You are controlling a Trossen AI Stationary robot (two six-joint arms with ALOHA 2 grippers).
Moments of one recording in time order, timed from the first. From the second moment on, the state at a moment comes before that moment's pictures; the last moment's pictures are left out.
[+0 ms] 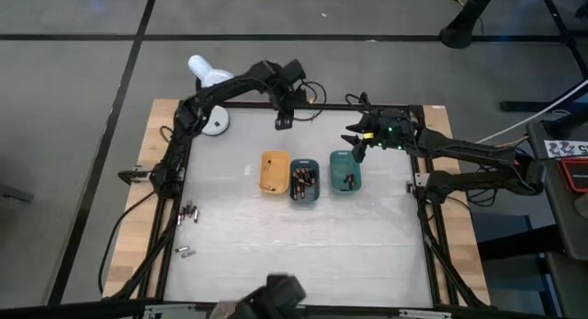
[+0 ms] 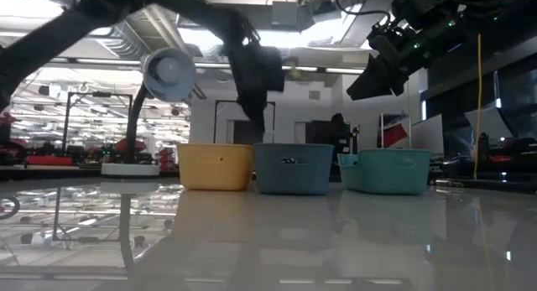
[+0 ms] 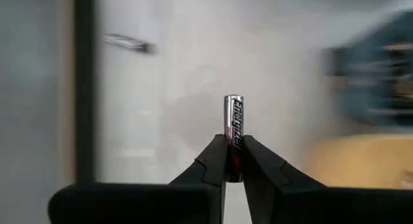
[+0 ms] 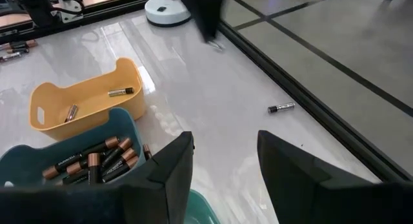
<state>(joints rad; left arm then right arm) 0.61 2.20 2.08 -1.18 0.21 0.57 -0.47 1.05 0.64 -0.08 -0.04 0.04</state>
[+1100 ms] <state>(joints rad) 0.30 1.77 1.22 -0.74 0.06 0.32 -0.46 1.07 0.64 -0.06 -0.04 0.07</state>
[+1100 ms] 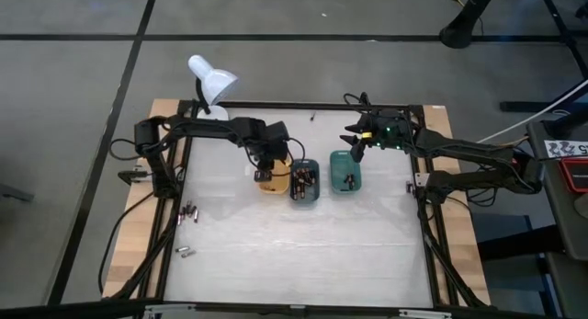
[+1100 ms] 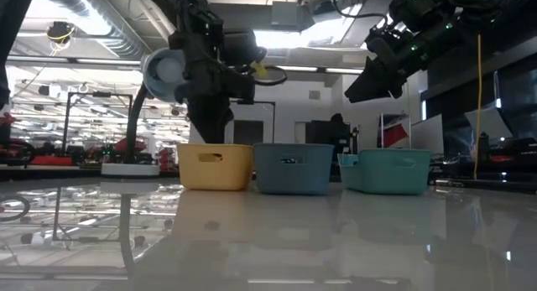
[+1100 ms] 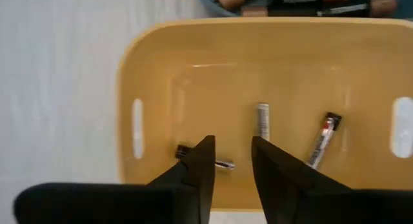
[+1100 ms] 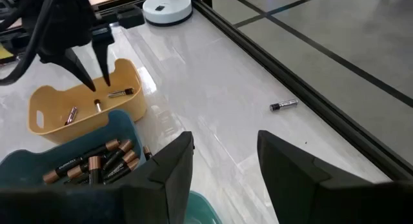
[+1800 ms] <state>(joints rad) 0.49 1.94 1.47 -0.14 -0.06 -0.15 -0.47 1.07 0.64 -0.04 0.05 0.04</state>
